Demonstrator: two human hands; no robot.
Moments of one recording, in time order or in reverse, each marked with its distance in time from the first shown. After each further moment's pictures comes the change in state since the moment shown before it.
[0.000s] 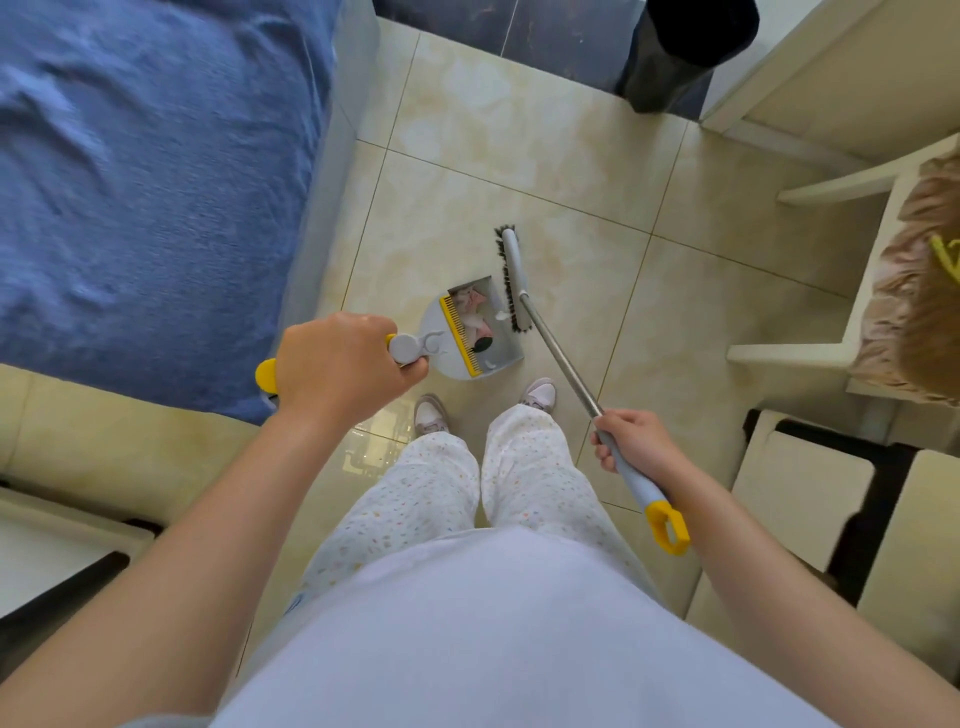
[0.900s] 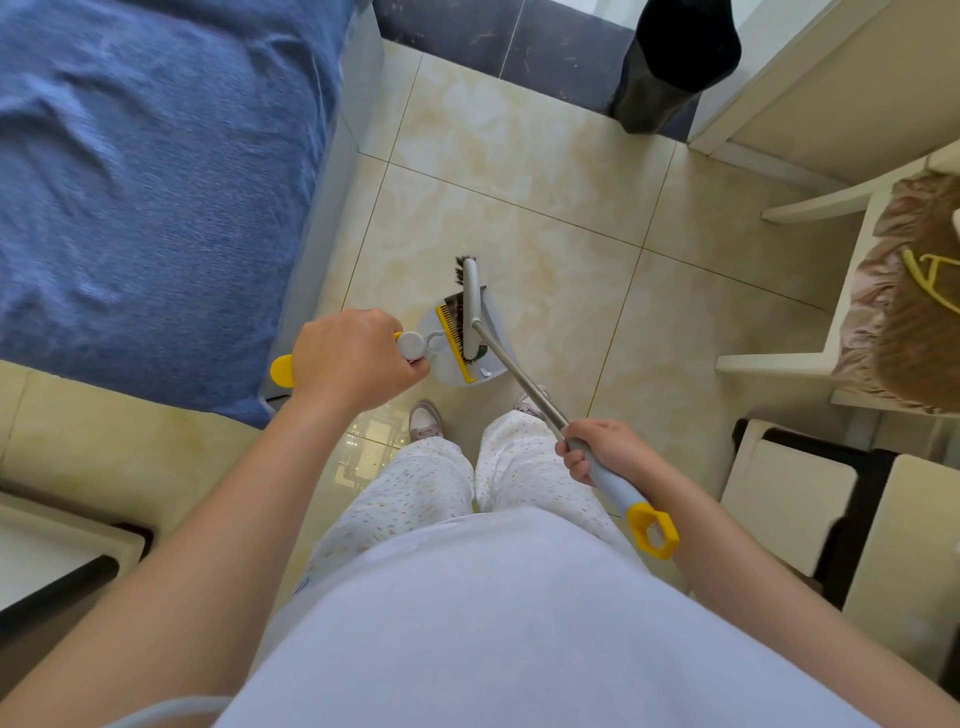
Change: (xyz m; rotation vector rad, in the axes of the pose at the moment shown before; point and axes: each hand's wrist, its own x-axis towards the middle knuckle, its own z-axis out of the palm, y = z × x) left_hand -0.004 0.004 0.002 -0.085 -0.086 -0.055; right_hand -0.030 -0.004 0.019 0.201 -0.175 0.167
